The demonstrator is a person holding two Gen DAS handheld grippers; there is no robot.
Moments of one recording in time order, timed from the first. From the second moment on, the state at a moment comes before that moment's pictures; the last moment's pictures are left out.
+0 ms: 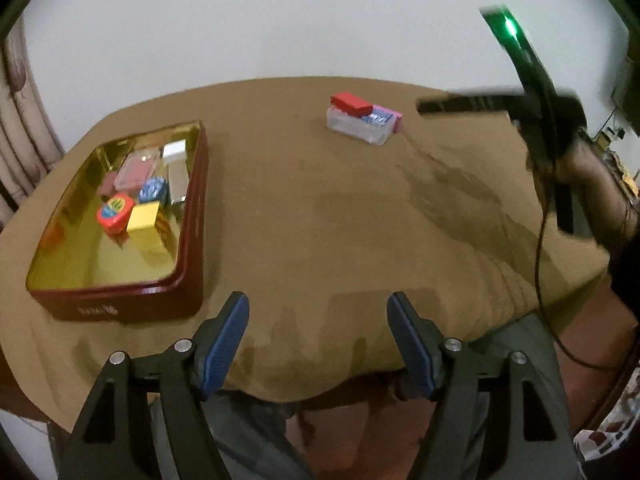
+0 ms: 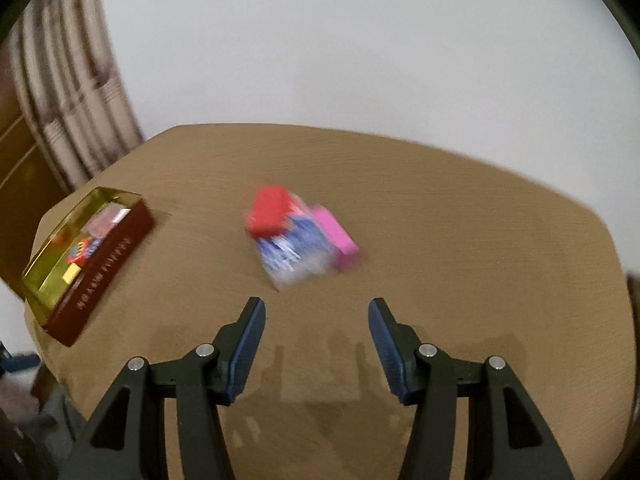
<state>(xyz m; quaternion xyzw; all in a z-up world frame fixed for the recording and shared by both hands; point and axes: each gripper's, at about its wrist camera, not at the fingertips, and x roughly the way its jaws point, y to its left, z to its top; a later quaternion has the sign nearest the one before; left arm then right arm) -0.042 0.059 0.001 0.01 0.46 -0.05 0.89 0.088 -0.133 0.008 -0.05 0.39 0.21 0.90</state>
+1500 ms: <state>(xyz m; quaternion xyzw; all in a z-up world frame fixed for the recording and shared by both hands) -0.099 0.127 0.005 -0.01 0.46 0.03 0.89 0.104 0.045 0.056 -0.05 0.48 0.34 0.81</state>
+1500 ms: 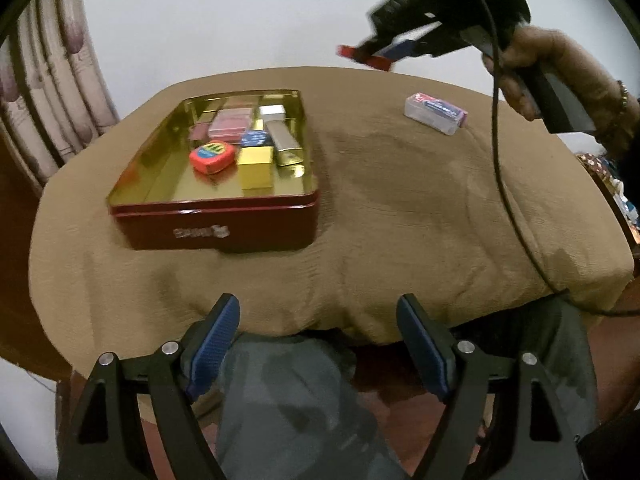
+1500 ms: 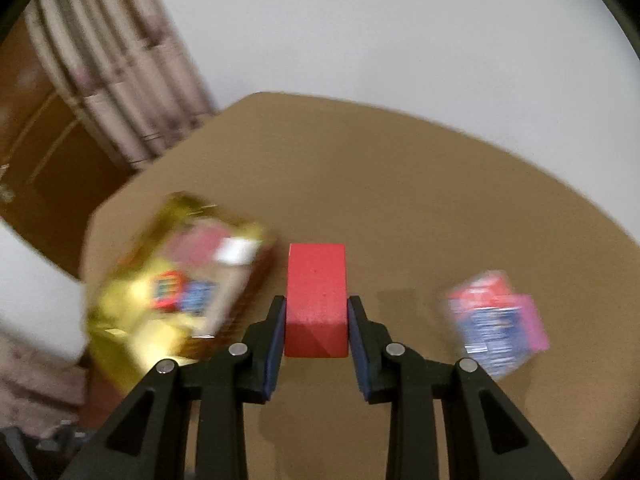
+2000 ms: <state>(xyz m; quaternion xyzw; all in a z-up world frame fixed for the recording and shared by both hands) -0.125 0.168 0.018 -0.04 0.44 0.06 0.89 0.039 0.239 -0.010 -0.06 0.56 0.41 0.71</state>
